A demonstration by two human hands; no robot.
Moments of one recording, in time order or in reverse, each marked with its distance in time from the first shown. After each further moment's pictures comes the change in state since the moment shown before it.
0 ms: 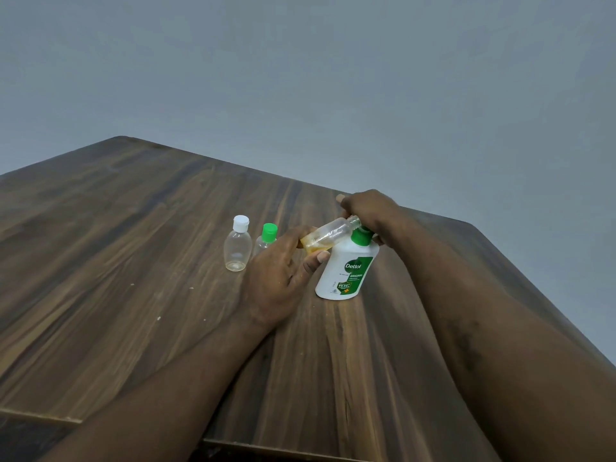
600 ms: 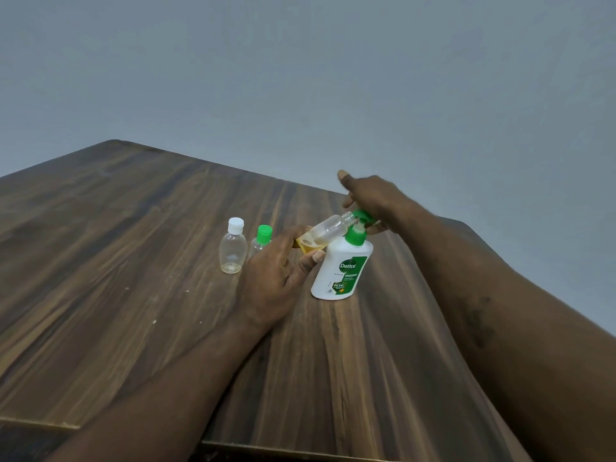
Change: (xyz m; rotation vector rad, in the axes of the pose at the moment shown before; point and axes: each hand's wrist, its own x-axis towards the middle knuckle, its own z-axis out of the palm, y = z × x) left_hand 0.002 0.001 0.000 -0.003 0.002 0.008; right_hand -0.001 -0.007 -0.021 0.112 -0.014 0.046
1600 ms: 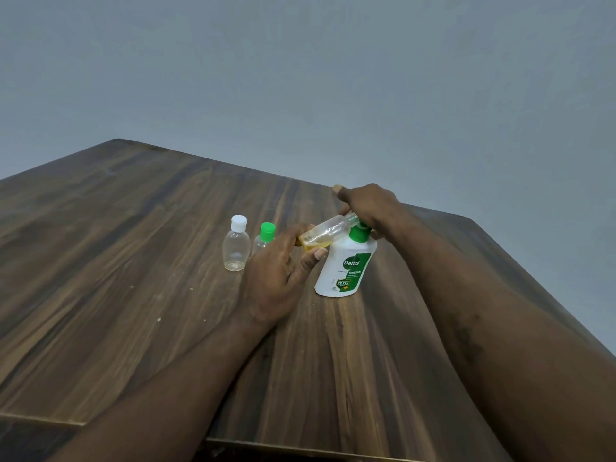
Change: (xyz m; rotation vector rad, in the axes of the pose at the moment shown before) left_hand -0.001 -0.003 0.000 0.014 0.004 0.012; right_hand -0.004 0.007 0.018 -0.153 0.044 -0.077
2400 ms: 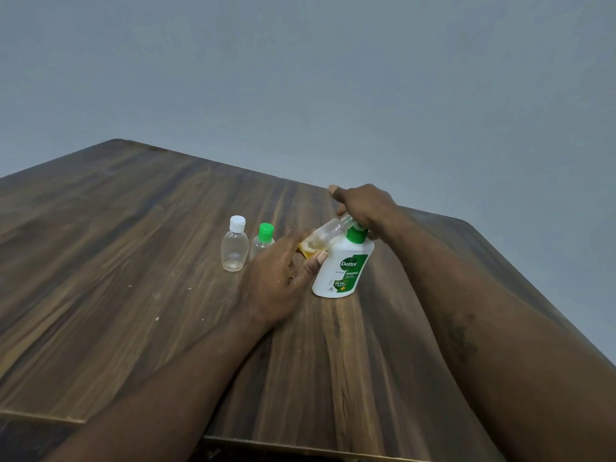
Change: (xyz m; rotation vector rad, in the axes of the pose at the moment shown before) left_hand 0.001 0.002 0.001 0.016 -0.046 0.033; right_hand -0.002 -0.004 0.000 -0.025 0.022 -0.010
